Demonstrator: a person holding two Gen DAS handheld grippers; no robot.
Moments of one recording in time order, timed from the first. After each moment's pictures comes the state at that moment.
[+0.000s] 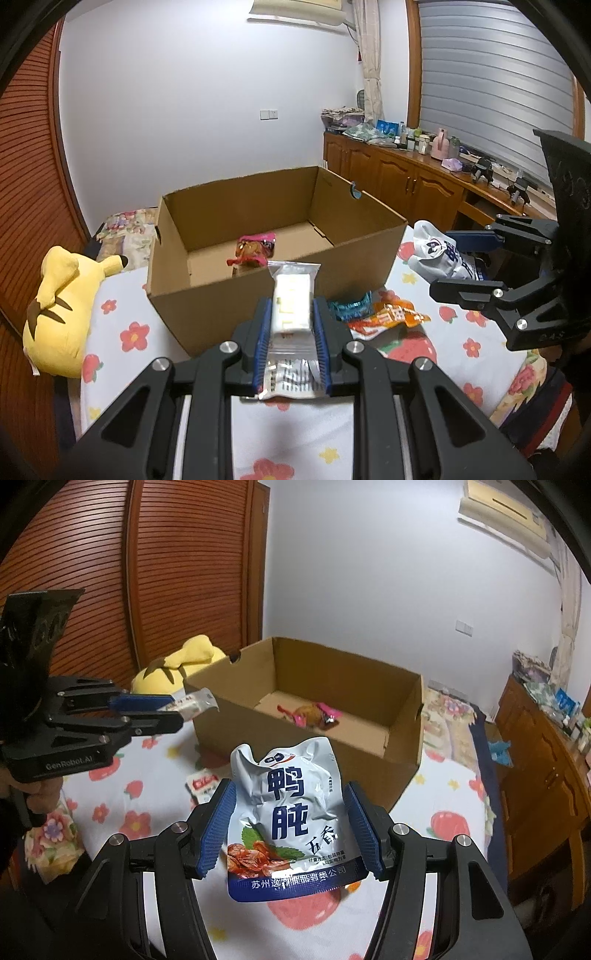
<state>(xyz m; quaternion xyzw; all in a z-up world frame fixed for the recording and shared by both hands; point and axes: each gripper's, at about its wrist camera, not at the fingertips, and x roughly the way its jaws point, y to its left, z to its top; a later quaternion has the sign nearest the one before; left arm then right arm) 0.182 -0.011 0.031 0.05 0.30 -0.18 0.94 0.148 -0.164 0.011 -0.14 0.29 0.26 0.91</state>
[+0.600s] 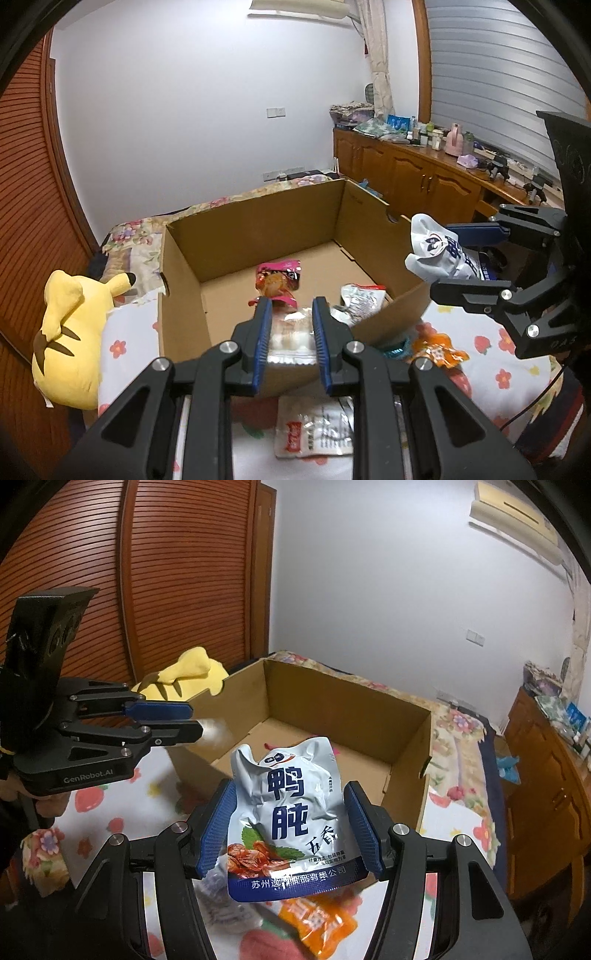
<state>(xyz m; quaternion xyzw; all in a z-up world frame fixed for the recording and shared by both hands) 0.260 -0.013 0.045 0.07 0.31 -0.16 0.94 0.221 -0.154 0.027 -0.15 0.28 0.28 0.91</state>
